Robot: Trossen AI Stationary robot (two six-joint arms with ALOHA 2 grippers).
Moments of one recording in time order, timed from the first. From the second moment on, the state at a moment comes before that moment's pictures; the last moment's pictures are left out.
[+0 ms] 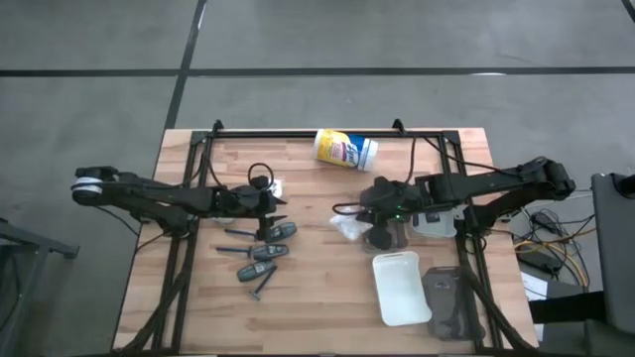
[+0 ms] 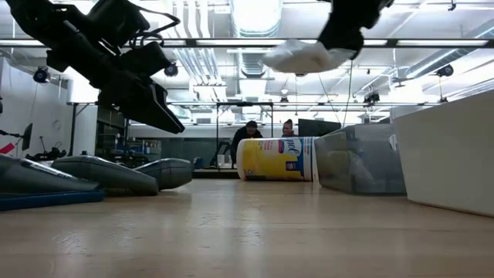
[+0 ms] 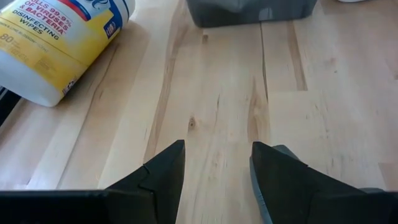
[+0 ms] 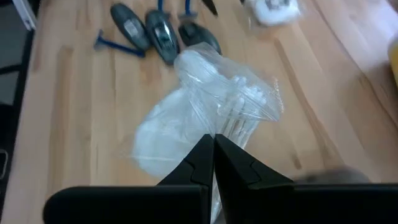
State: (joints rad) left arm 0.04 1.14 0.45 0.12 -0.16 0.09; right arm 0.10 1.30 1.07 -0.57 0.08 0.34
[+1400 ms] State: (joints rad) left arm 0.04 1.14 0.45 0.12 -0.16 0.08; right arm 0.10 1.01 0.47 -0.36 0.15 0.70
